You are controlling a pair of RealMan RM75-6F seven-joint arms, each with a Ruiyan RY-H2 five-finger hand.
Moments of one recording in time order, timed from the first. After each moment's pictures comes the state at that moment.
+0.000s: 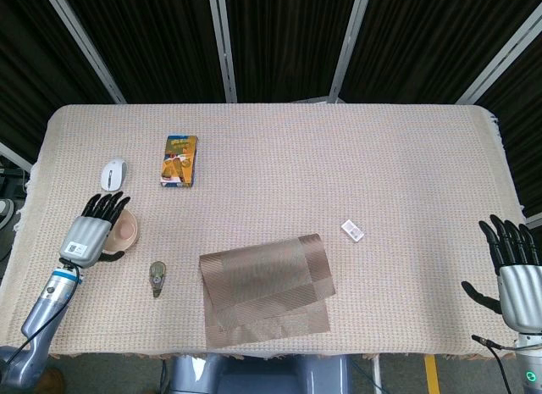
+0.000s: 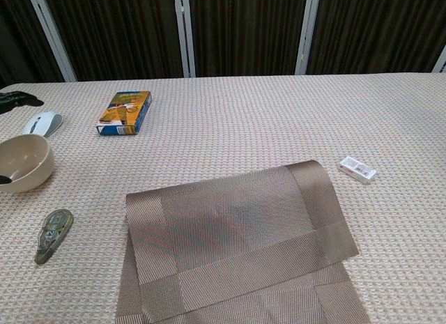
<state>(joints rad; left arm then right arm) -0.45 -1.40 -0.01 -1.28 1.44 1.21 0.05 0.05 -1.09 0.10 -1.64 -1.57 1.60 -0.07</state>
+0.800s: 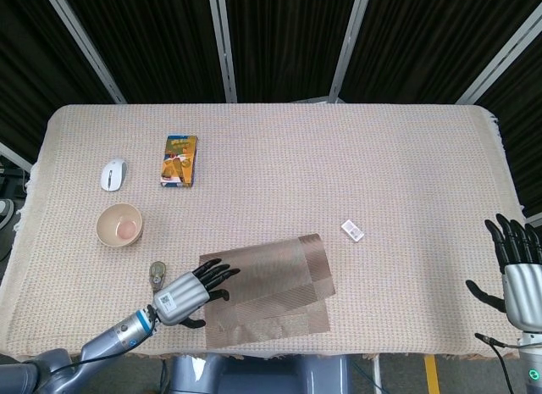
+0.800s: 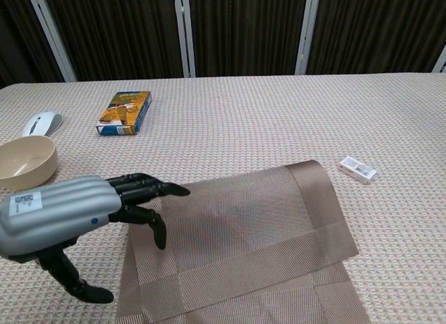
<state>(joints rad) -0.59 -1.52 0.16 -1.45 1.85 1.10 -0.01 0.06 -1.09 0.10 -1.63 -1.55 1.59 -0.06</state>
